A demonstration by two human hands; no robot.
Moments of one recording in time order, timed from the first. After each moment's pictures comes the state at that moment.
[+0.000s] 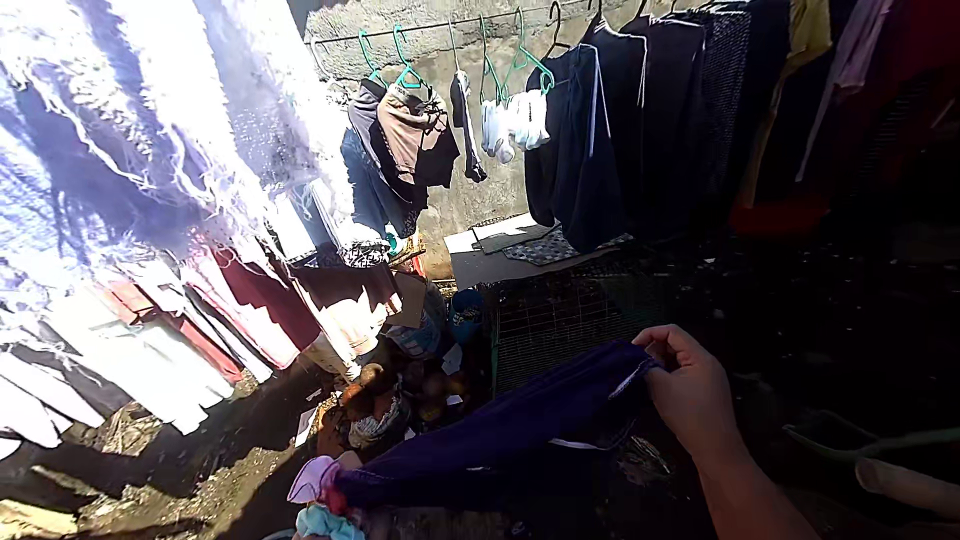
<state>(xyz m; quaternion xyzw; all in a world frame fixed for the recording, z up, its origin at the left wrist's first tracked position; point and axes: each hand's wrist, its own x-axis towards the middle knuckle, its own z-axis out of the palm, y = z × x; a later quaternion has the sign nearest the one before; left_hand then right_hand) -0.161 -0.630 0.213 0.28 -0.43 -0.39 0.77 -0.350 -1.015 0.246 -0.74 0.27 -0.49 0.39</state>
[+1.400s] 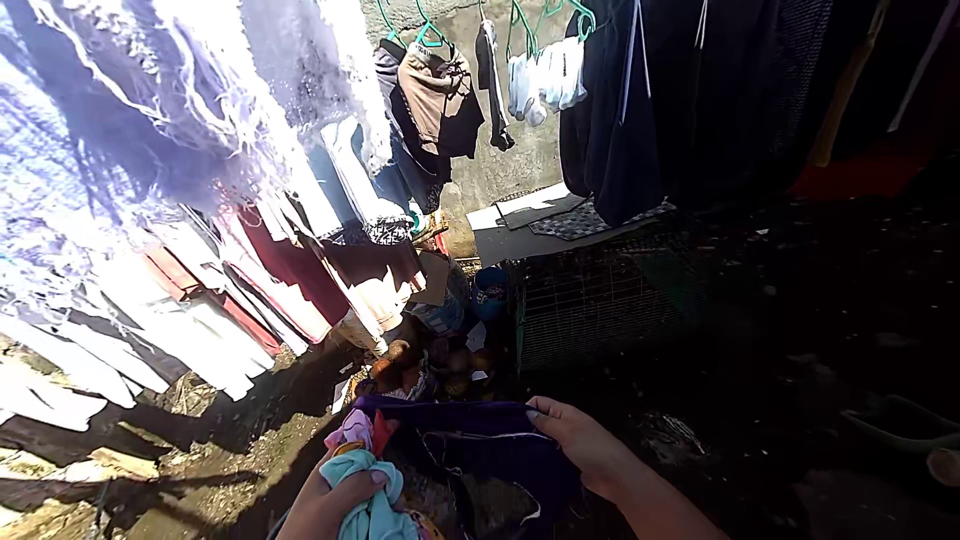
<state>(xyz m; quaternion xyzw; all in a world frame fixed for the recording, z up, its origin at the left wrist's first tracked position) -0.186 -0.608 0.277 0.67 -0.15 -0.19 0.70 -0.281 -0.903 0.190 -0.60 0.13 0.00 0.79</state>
